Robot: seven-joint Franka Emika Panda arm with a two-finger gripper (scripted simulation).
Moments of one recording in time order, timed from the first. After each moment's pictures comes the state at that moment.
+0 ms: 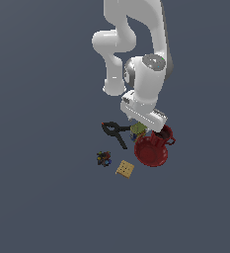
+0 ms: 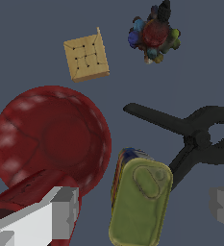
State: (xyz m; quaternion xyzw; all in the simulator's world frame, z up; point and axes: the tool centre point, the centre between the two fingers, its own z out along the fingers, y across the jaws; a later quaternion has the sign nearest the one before) arm -0.071 0.112 0.150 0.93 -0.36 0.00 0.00
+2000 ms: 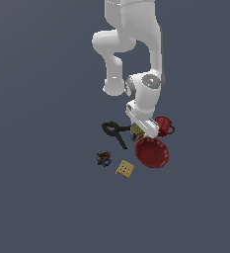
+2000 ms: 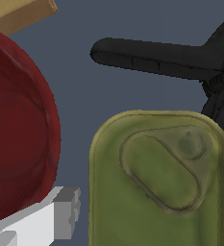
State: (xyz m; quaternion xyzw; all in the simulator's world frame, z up) arm -0.113 0.132 0.064 0.89 -0.46 0.00 0.00
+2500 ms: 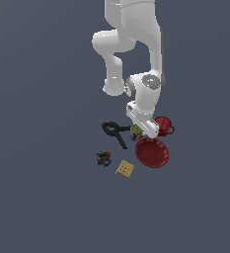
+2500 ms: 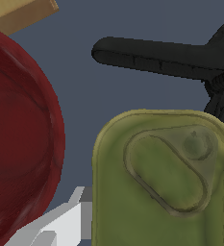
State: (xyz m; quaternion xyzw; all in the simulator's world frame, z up) arm -0.112 0.133 0.063 0.89 -0.46 0.00 0.00
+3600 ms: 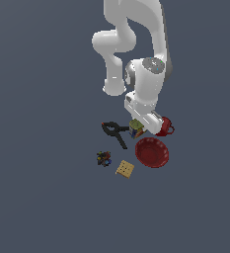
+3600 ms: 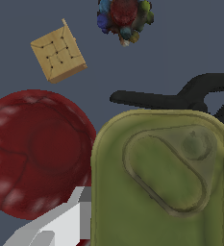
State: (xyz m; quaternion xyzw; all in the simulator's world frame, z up) arm -0.084 0.119 0.137 0.89 -0.46 0.00 0.00
